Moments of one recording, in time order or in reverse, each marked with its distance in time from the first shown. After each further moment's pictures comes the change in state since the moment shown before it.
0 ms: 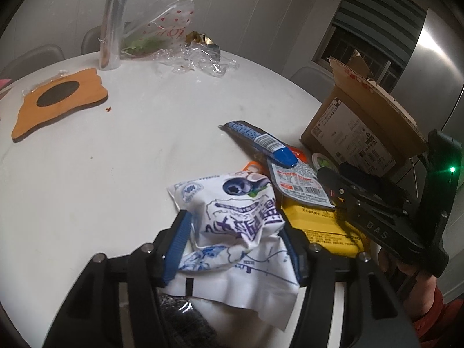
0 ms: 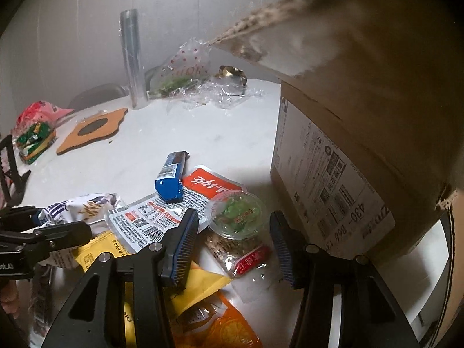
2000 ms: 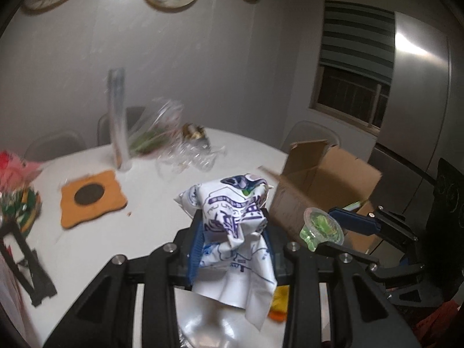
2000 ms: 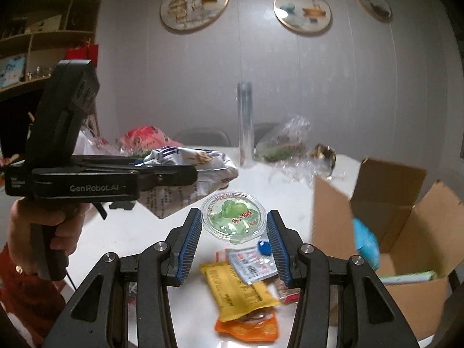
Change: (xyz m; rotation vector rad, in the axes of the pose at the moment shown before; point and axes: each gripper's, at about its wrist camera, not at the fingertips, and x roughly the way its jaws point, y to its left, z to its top) left arm -0.122 -0.106 0.057 0.138 -0.305 0.121; right arm -0.141 -0.006 0.029 -0.245 -0.280 0.459
